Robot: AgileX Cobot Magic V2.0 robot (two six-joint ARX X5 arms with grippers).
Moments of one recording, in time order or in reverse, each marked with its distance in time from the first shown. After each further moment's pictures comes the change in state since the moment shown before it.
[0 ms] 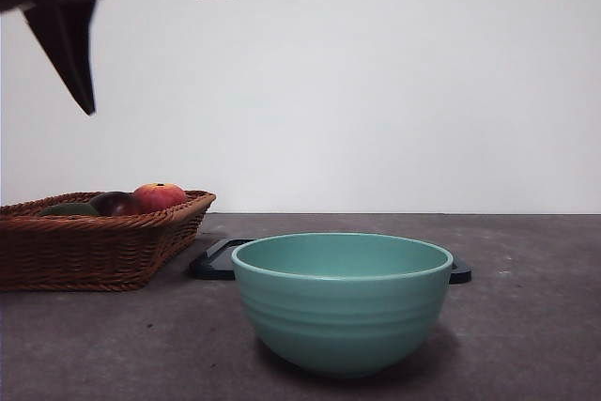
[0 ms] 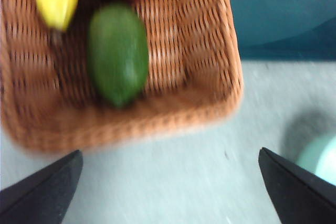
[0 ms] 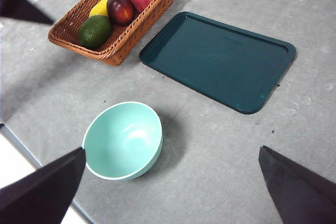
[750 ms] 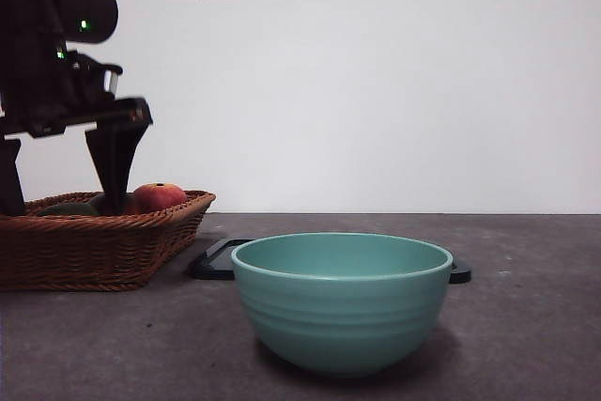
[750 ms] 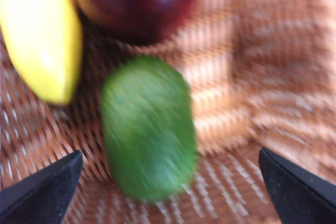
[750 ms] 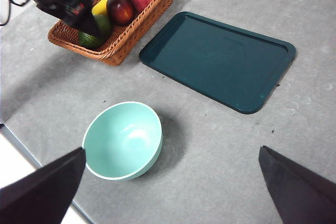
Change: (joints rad) left arm 0.008 0.454 0.212 -0.013 -0.093 0.115; right arm 0.000 0.000 0.000 0.000 0.000 0.000
